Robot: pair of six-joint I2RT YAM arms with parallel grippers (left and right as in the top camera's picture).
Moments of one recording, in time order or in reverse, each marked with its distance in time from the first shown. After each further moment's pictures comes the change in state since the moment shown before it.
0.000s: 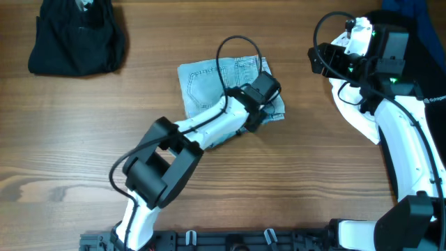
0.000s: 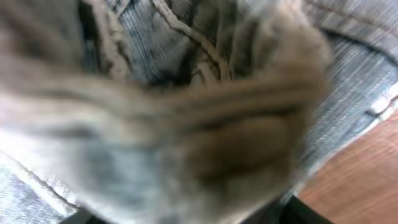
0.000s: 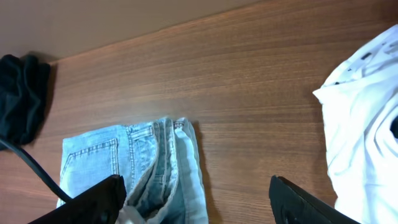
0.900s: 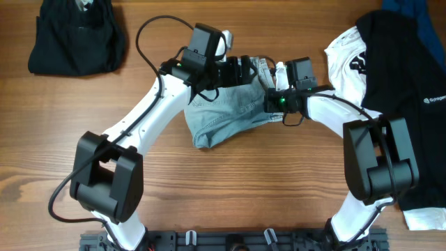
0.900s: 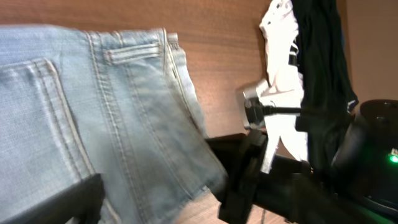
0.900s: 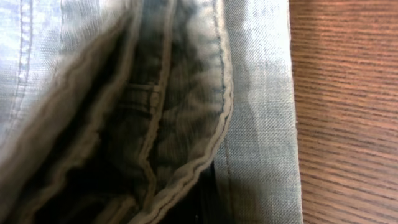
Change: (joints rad) left arm 0.299 -0.249 -0.028 0.158 0.541 -0.540; right arm 0.298 0.406 -0.165 0.223 0.045 0.029
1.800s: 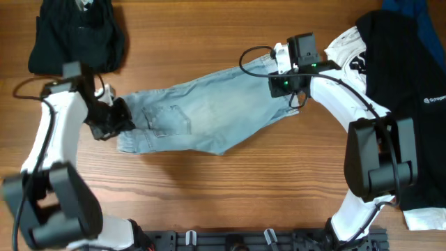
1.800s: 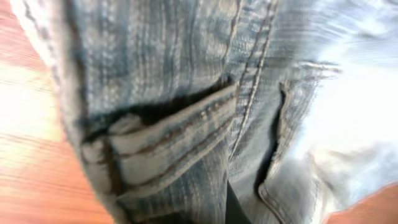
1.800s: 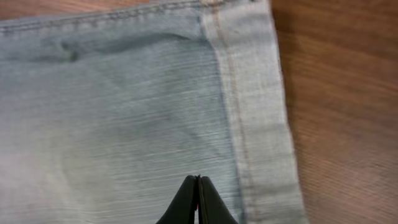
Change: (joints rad) left arm 0.689 -0.197 -0.238 -0.649 -0.123 0.342; right arm -0.010 0.018 0.247 -0.270 0.154 -0.231
